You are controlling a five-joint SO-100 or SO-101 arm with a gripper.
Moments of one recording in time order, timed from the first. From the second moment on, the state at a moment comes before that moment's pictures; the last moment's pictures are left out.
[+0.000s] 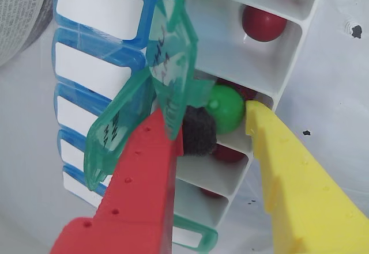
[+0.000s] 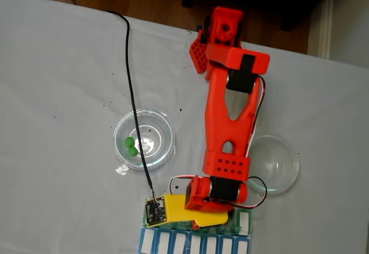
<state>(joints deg) -1.8 83.1 74.6 61.6 -12.8</state>
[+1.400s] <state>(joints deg) 5.6 83.4 55.5 91.1 -17.5</state>
